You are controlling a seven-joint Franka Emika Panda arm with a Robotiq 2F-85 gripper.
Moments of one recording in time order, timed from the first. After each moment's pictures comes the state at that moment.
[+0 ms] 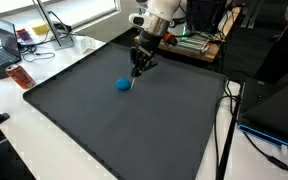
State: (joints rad) arm 0.18 0.21 -0.01 -2.37 -1.08 2.80 1.31
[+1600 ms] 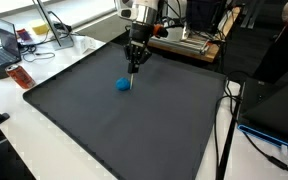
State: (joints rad) arm 0.13 0.20 -0.15 -2.45 -1.19 3.19 1.30
